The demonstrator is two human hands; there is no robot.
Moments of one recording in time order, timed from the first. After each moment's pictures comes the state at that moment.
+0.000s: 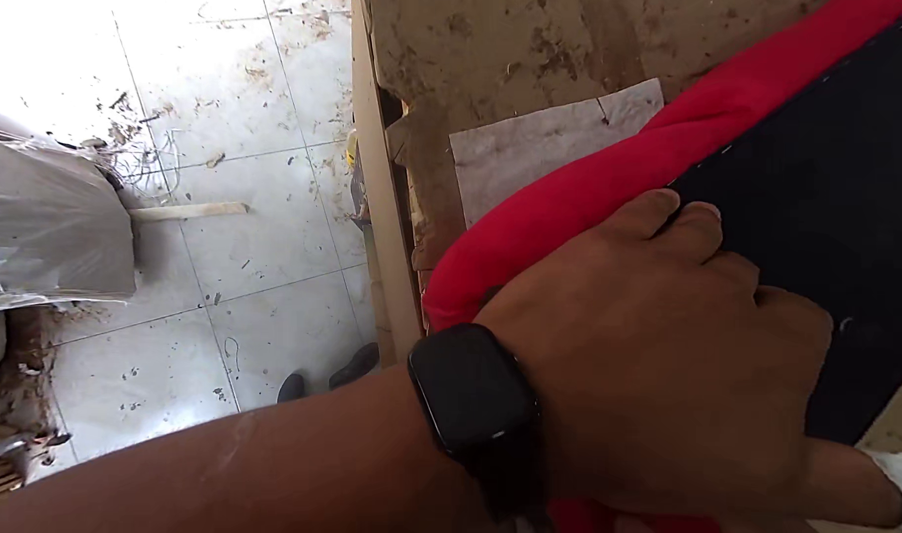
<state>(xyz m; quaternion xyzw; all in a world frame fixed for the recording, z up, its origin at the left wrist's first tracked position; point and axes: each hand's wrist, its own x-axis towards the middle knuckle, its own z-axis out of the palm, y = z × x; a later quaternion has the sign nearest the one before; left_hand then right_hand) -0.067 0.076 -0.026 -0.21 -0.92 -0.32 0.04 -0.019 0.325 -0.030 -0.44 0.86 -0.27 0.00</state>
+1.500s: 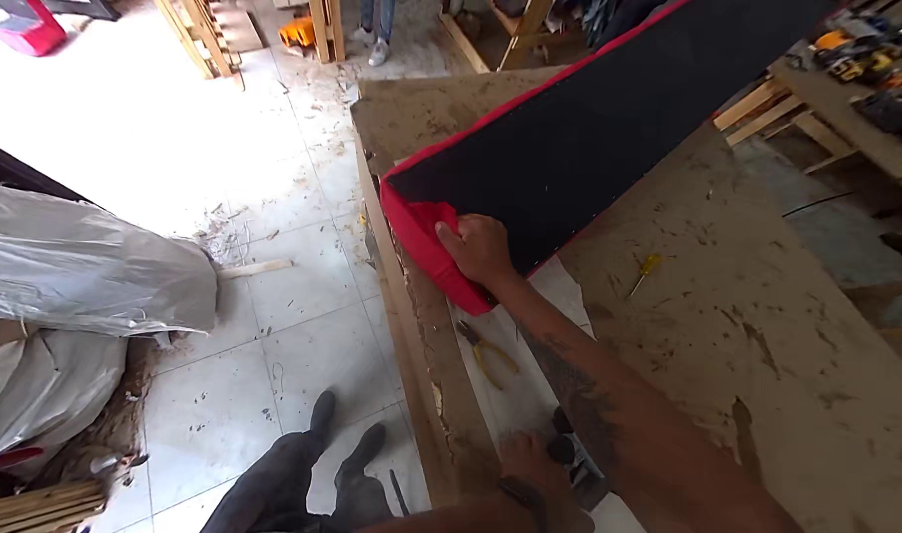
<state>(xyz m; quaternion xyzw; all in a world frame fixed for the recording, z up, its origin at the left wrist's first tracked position) 0.231 0.493 -0.095 -0.04 -0.87 -0.36 -0.33 -0.025 0.297 -0.030 -0.42 0.87 -0.25 -0.06</state>
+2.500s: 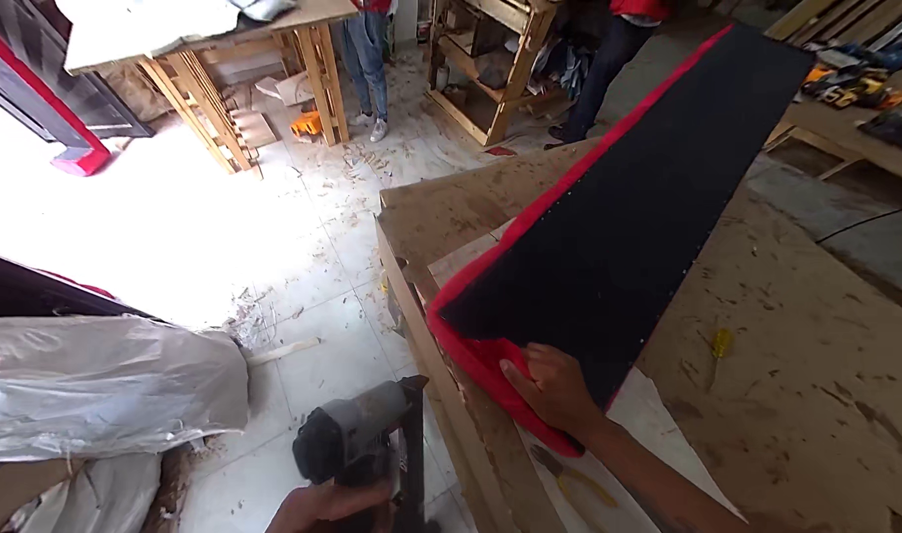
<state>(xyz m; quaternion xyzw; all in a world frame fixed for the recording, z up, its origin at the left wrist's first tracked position) 0.286 -0.005 0.022 -0.10 -0.54 -0.83 0.02 -0.028 0.293 -0.038 -0.42 0.87 -0.25 -0.07</state>
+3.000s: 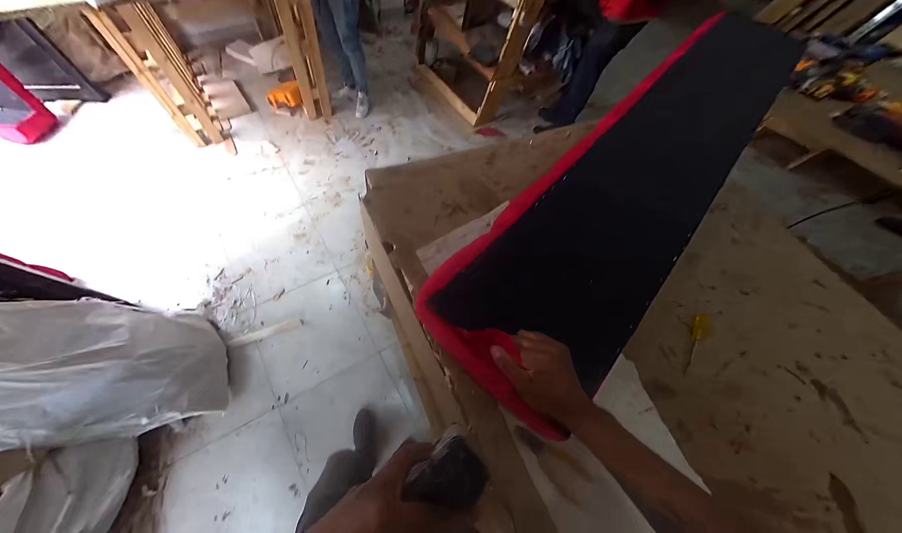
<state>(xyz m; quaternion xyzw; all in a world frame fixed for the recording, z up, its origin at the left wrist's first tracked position) 0.246 0.044 0.044 -0.10 -0.80 -0.57 -0.17 -0.021 0.297 -0.041 -0.41 0.87 -0.26 -0.05</state>
